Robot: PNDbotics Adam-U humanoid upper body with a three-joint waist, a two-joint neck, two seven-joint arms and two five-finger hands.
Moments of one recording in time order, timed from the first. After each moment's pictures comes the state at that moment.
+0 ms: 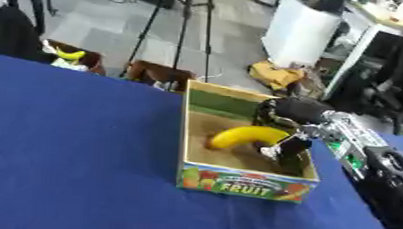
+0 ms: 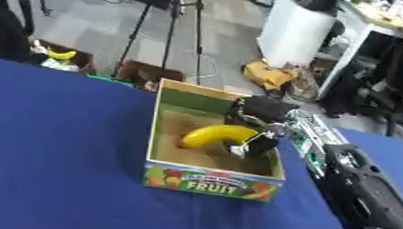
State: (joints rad) left arm -0.27 0.16 0.18 -1.98 -0.26 -0.23 0.33; right arm -0.78 -0.97 0.03 -1.17 0.86 -0.56 0.31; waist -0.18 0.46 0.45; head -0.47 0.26
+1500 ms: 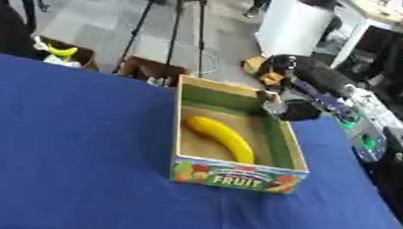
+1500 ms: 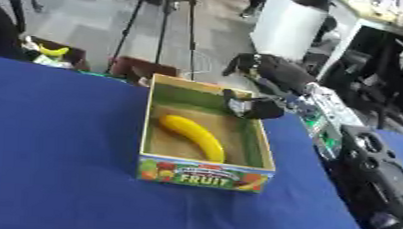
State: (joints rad) left arm -0.26 0.16 0.20 -1.98 -0.26 -0.22 0.35; right arm -0.78 -0.96 -0.08 -1.34 0.70 -0.47 0.02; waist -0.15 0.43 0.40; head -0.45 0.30
